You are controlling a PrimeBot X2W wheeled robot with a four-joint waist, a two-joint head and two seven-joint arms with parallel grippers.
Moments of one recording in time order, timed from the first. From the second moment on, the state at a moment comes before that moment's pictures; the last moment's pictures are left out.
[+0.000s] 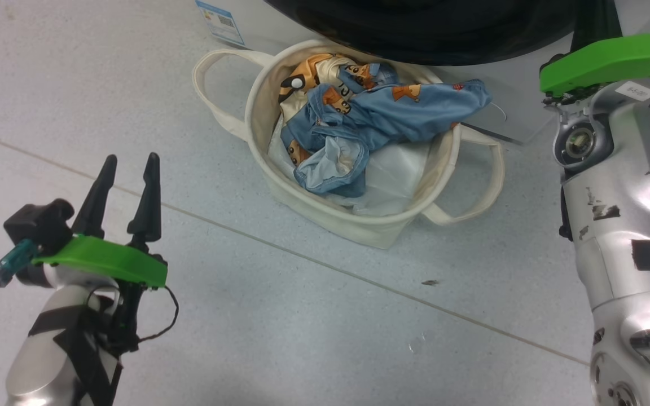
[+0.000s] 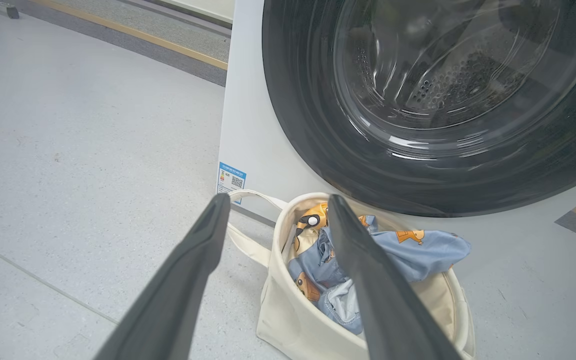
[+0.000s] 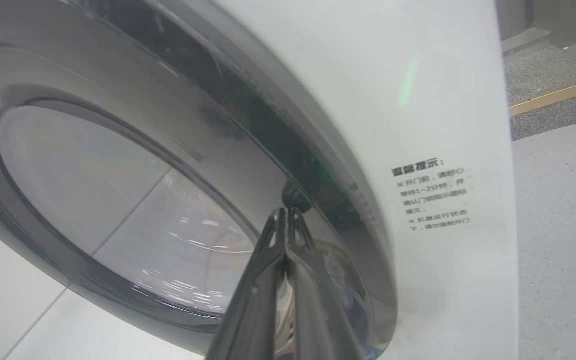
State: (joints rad) left arm -0.55 0.23 -0.20 0.52 -0.56 -0.13 -0.25; right arm -1.02 -0.06 -0.06 0.80 0.48 0.13 -0.25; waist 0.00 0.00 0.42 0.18
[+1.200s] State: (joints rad) left arm -0.24 0.46 -0.13 0.41 -0.62 -0.13 -0.25; right arm -0.50 -0.07 0.13 0.54 0.27 0.13 -0.25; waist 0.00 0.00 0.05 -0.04
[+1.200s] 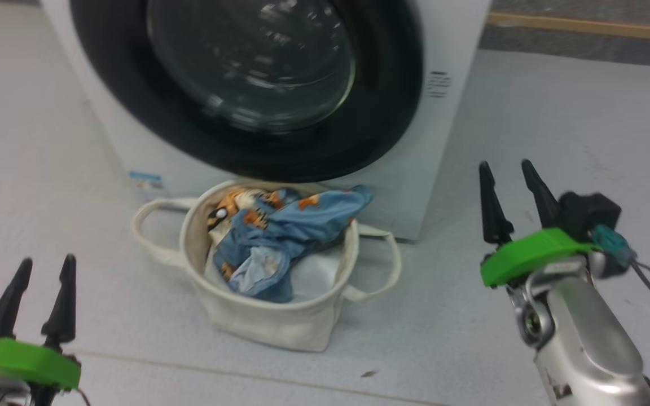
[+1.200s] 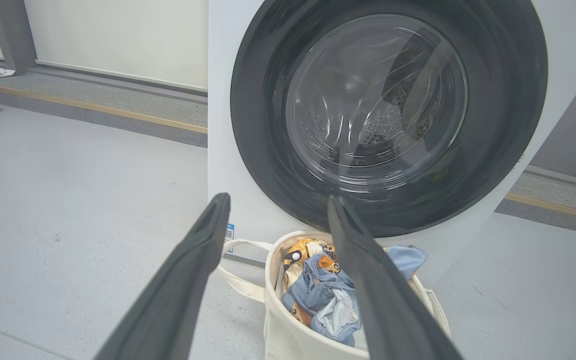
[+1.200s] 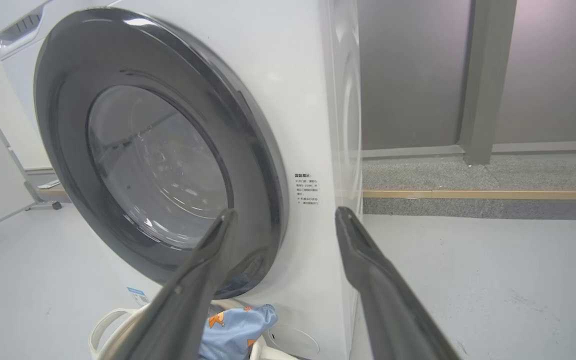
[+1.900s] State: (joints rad) left arm -0.20 0.49 -0.18 0.43 -0.69 -0.13 -0.25; right arm -0.27 -0.09 0.08 0.38 0.26 0.13 -0.25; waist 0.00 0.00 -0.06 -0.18
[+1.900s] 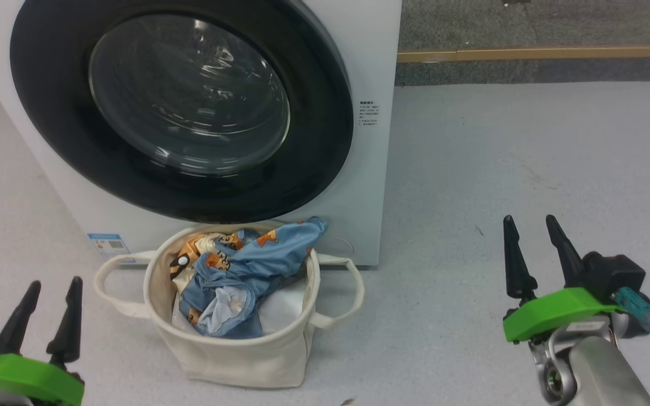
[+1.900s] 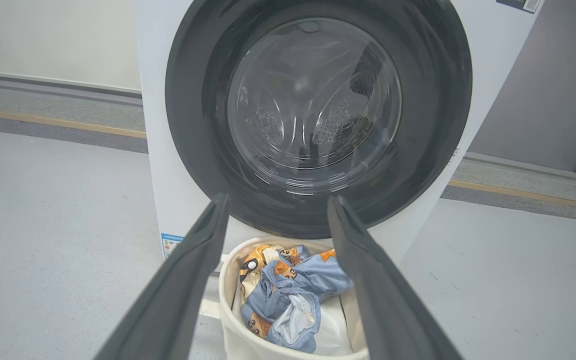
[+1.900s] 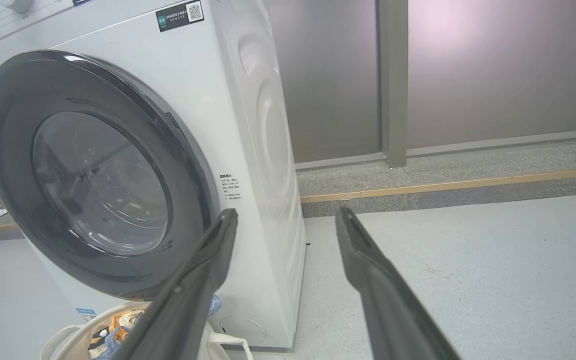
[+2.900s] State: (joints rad) left arm -0.20 0.52 -0.21 0.43 -0.72 -0.13 -0.25; right arm -0.24 -0.10 0.08 0.36 0.27 0.13 -0.25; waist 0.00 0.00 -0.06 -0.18
